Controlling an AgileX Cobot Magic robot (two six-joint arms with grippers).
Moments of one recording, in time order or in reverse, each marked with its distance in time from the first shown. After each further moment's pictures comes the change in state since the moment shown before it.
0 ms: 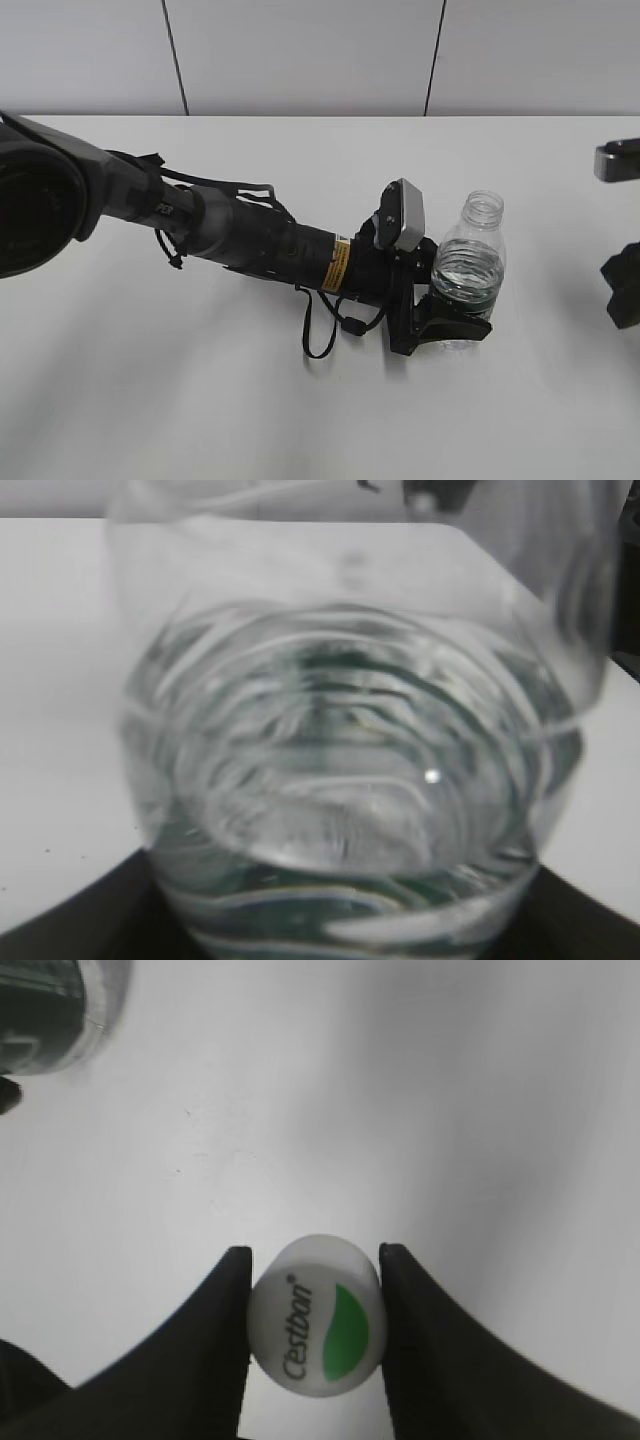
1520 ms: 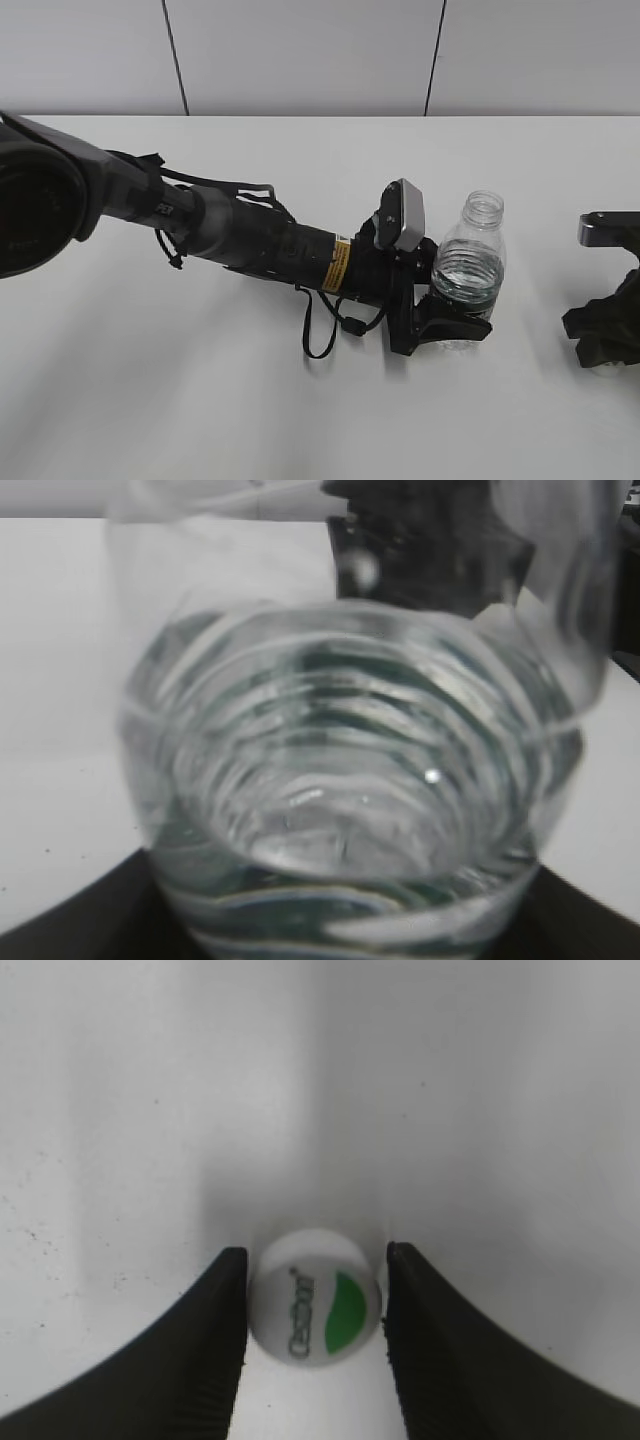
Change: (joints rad) left arm 0.000 0.000 0.000 0.001 0.000 0.000; right arm -0.024 0.199 0.202 0.008 -0.459 0.138
